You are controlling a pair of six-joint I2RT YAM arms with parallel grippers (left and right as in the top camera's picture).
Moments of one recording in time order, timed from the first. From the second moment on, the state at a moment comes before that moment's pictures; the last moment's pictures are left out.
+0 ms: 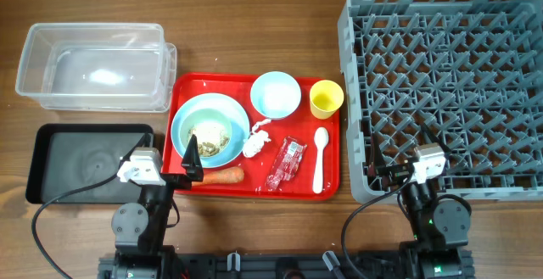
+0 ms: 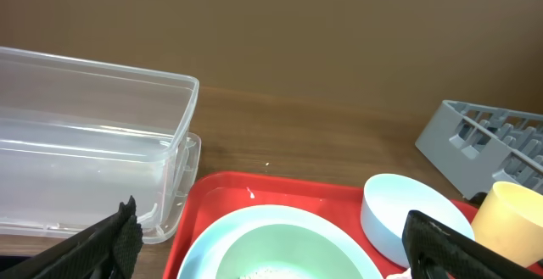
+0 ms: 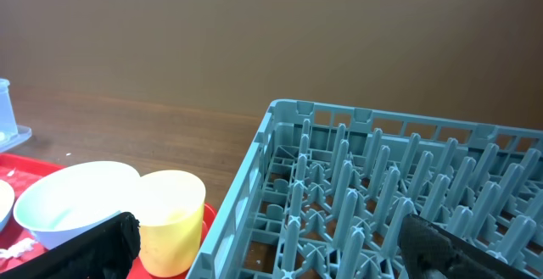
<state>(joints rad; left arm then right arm) -0.05 0.01 0.01 -0.07 0.07 -0.20 0.08 0.01 0.01 0.00 -0.10 -0.07</state>
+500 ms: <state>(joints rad) -0.05 0.01 0.01 -0.07 0.07 -0.20 0.08 0.02 0.01 -0.03 -0.10 -0.04</state>
